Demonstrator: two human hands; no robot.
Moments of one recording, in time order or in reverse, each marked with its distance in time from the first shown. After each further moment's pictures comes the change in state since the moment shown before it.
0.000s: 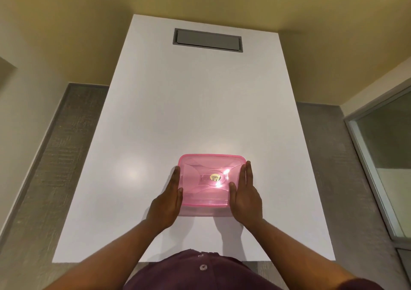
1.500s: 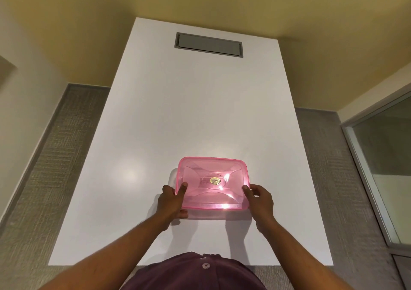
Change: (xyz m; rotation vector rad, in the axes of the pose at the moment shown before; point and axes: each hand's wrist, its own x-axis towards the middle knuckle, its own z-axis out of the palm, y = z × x) left_hand 0.020 0.022 0.004 -0.660 -0.028 -0.604; right_hand 0.010 0.022 -0.023 0.665 -0.007 0.565
